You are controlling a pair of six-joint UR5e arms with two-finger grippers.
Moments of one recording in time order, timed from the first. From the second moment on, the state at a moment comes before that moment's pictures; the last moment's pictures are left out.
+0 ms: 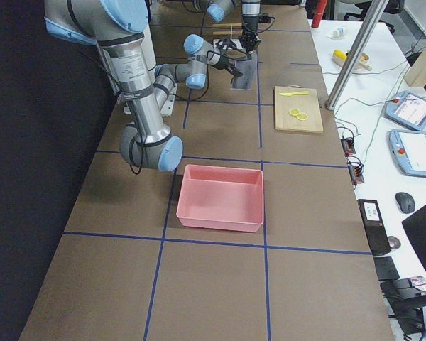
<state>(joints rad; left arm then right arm) -0.76 -2.48 -1.67 -1.61 -2.19 -1.95 0.38 -1.09 1.93 -1.03 1.29 0.68</state>
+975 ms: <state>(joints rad) -0.76 -2.48 -1.65 -1.63 -2.19 -1.95 0.37 -1.08 1.94 -1.03 1.29 0.69</state>
